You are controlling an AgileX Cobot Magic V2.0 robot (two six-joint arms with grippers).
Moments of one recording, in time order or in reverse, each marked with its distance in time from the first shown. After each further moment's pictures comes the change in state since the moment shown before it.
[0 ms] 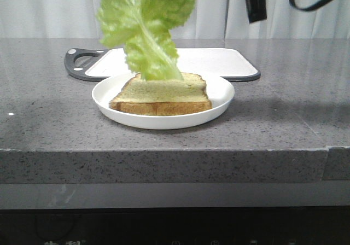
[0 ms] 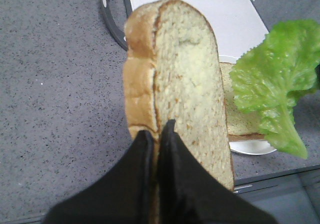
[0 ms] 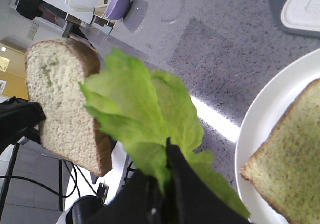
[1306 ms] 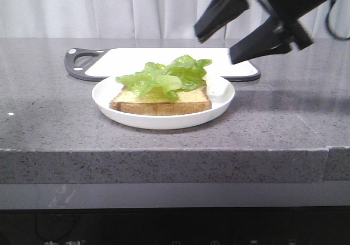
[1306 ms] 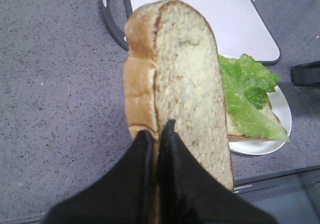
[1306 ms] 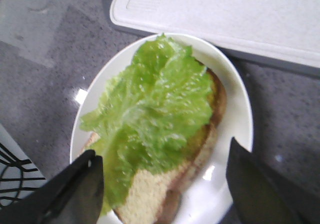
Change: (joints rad) left arm 0.000 0.000 0.000 0.002 0.000 0.000; right arm -0.053 0.004 -0.044 -0.503 -0.233 0.231
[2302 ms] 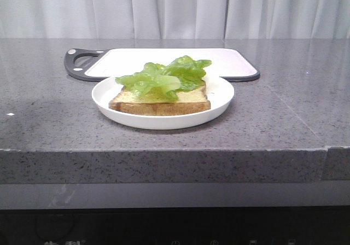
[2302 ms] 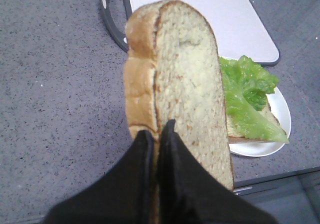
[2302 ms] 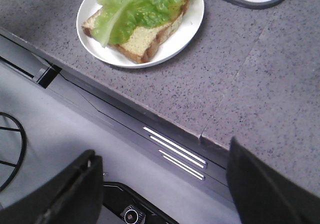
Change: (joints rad) left arm 0.000 0.000 0.003 -0.002 -0.010 0.000; right arm -0.001 -0.855 0.238 -0.600 0.275 0.341
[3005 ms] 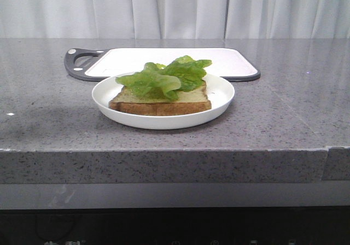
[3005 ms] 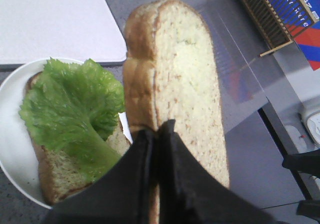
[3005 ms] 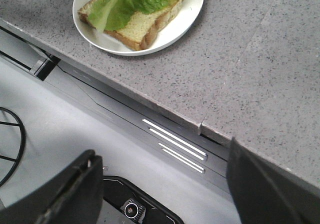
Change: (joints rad) left arm -0.126 0.533 0.004 -0.900 -0.020 0.601; right arm 0.000 -0.019 0.032 -0.004 0.006 0.000
